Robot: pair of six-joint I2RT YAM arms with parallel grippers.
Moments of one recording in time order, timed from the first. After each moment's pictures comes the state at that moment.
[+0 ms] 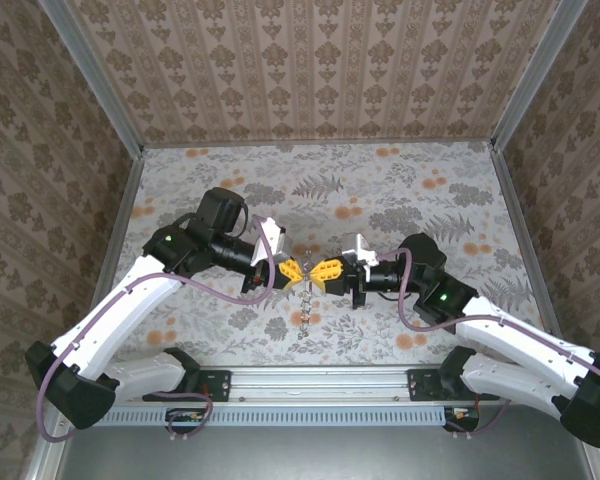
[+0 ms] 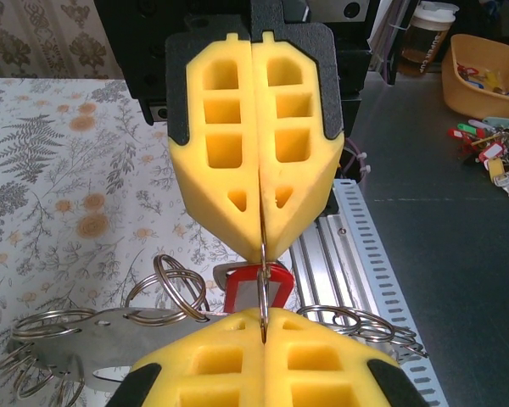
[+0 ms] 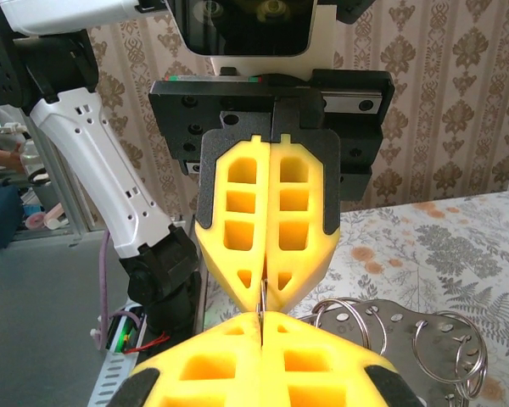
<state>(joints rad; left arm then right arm) -0.69 1.13 1.17 -0.84 0.98 0.62 0.76 0.94 0.65 0.26 -0.67 0.04</state>
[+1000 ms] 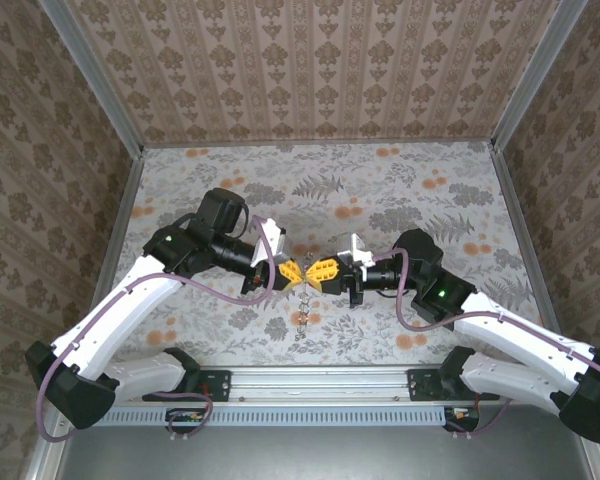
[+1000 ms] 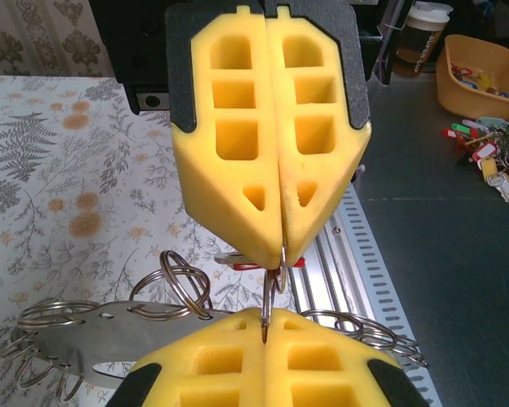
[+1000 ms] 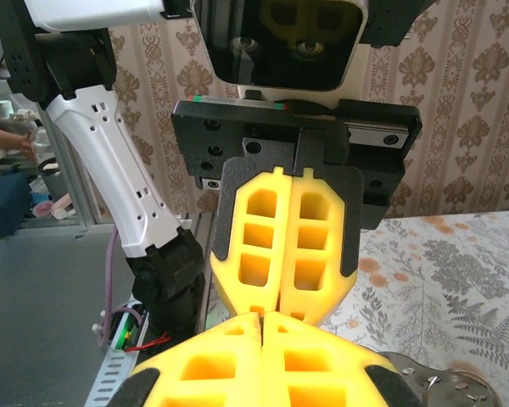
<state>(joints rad) -0.69 1.13 1.17 -0.85 0.98 0.62 0.79 0.96 0.71 0.22 -0.68 -0.02</state>
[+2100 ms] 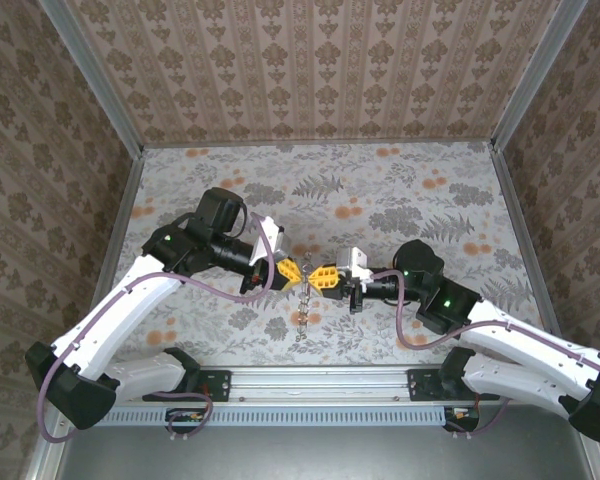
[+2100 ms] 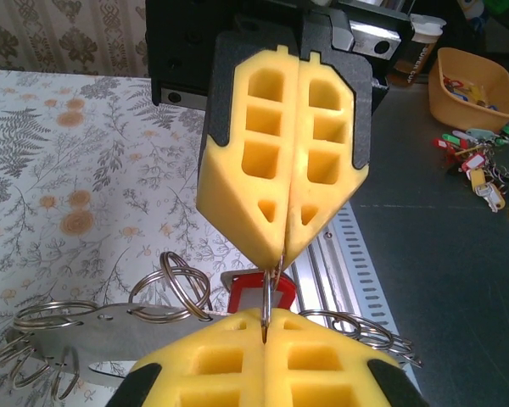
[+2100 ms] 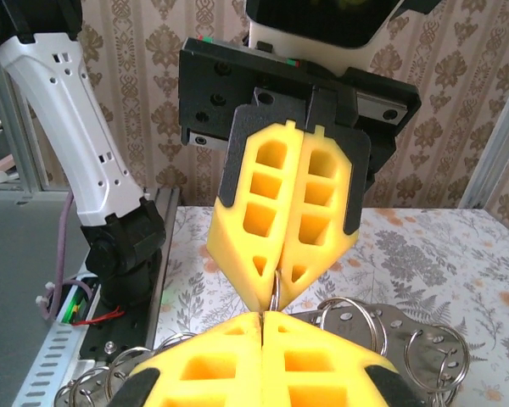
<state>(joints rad) -0.67 1.13 1.17 -0.86 1.01 0.59 0.86 0.89 0.67 0.15 -0.51 -0.17</state>
